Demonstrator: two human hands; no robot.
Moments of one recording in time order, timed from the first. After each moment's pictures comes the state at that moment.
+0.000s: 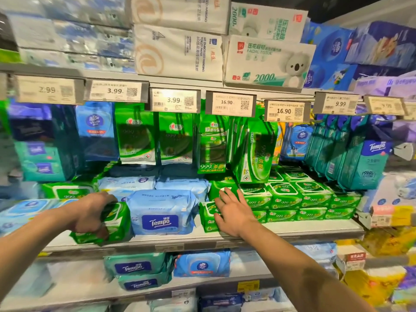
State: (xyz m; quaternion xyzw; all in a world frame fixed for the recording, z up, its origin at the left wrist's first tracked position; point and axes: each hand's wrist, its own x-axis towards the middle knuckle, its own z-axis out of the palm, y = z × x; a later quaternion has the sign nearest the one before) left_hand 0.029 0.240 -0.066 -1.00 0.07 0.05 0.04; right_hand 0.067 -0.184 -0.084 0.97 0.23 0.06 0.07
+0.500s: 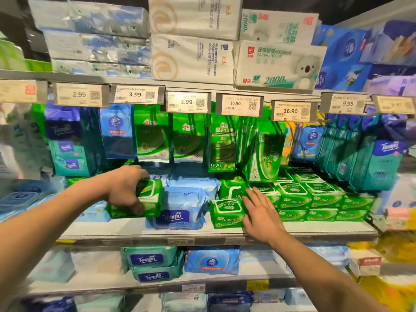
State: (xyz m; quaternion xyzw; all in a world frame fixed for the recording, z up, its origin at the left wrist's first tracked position) left_hand -0.020 0.143 0.042 -1.00 0.09 0.01 0.03; right_hand 0.043 -0.233 -0.094 0.96 0.21 0.17 -0.04
